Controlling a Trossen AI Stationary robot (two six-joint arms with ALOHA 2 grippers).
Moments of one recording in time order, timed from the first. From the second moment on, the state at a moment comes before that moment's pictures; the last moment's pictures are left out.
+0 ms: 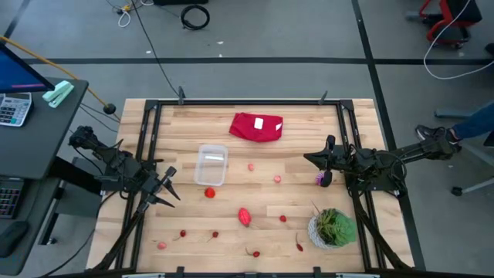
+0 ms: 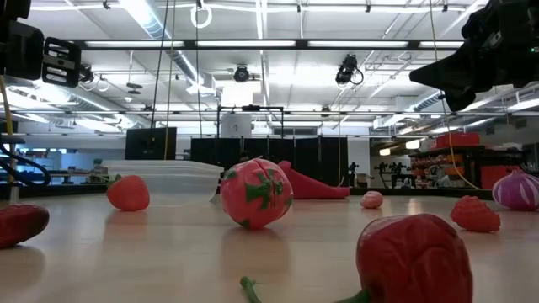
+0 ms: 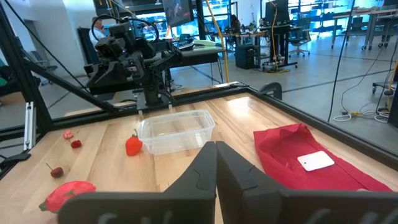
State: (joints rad) left arm -0.56 0.05 0.08 -0.17 0.01 0.06; right arm 0.20 0.33 0.06 0.25 0.44 0.16
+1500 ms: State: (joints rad) left arm -0.56 0.05 0.07 -0.14 0.00 0.25; right arm 0.20 0.33 0.06 0.28 0.46 -0.03
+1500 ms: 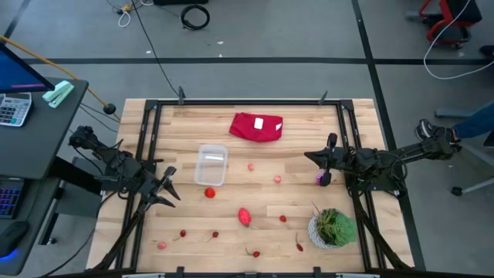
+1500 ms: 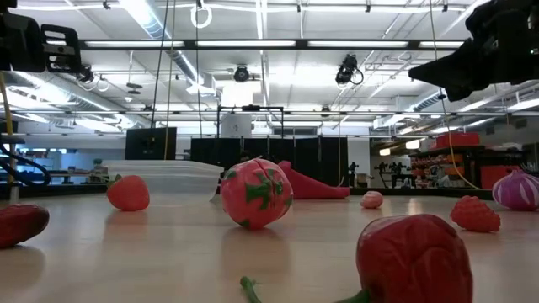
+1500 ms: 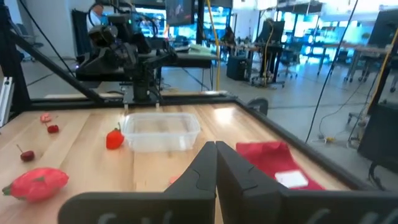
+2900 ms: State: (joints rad) left arm -0.56 0.05 0.07 -0.12 0.00 -0.27; right arm 0.20 1.09 1.03 -0.77 0.39 0.38
